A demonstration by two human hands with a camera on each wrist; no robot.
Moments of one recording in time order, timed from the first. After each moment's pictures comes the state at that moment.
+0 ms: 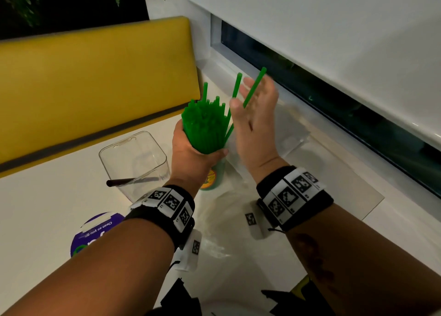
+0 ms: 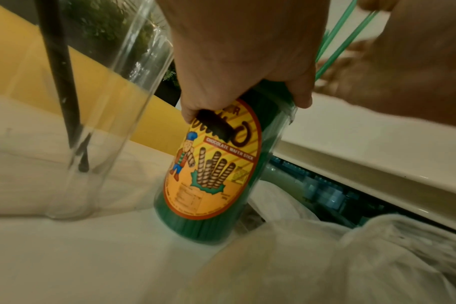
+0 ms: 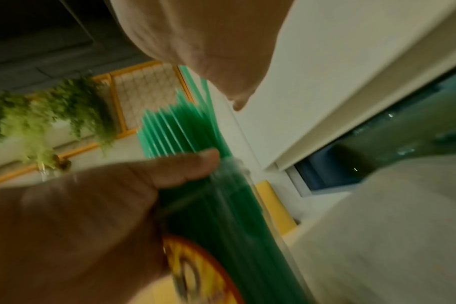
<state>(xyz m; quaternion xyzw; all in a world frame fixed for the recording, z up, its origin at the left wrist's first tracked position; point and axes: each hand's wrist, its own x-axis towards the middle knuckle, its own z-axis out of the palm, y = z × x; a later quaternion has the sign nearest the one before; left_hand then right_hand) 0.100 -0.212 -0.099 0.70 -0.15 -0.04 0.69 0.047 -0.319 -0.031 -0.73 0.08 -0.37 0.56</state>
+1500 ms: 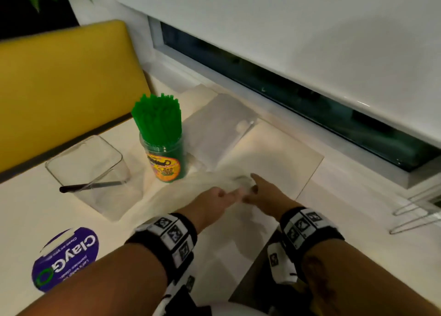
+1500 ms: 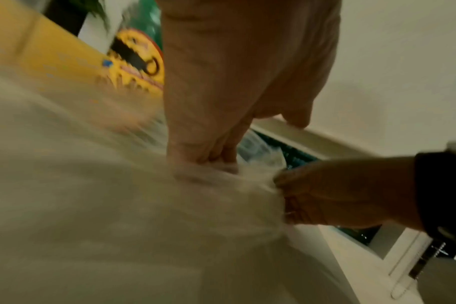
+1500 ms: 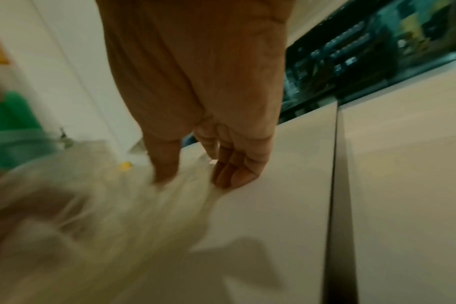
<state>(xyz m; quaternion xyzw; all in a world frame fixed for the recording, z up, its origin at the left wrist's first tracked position) -0.015 -0.226 -0.133 0.79 -0.24 -0.45 0.35 -0.119 -0.377 -0.152 -0.82 0.39 0.08 0.41</state>
